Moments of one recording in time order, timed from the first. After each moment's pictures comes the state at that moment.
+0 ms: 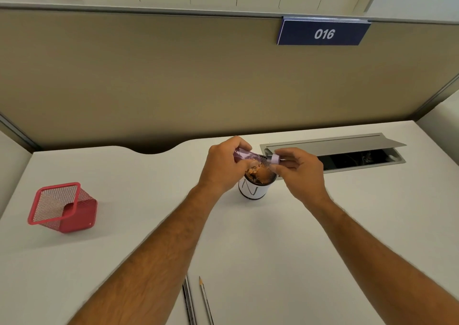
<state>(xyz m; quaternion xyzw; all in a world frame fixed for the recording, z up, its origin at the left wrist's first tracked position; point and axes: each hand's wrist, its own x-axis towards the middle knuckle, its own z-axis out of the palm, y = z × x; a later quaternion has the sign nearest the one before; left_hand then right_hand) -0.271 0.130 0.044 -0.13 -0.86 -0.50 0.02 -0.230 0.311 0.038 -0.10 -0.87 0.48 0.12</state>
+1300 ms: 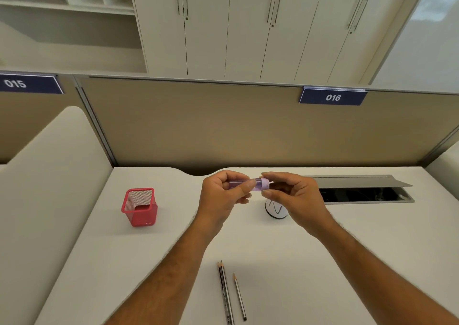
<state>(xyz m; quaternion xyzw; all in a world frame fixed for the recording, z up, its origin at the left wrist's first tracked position) -0.148 0.027 0.138 0.00 -0.64 -0.77 -0.01 -0.141 0.210 0.148 0.11 -0.76 0.64 0.05</state>
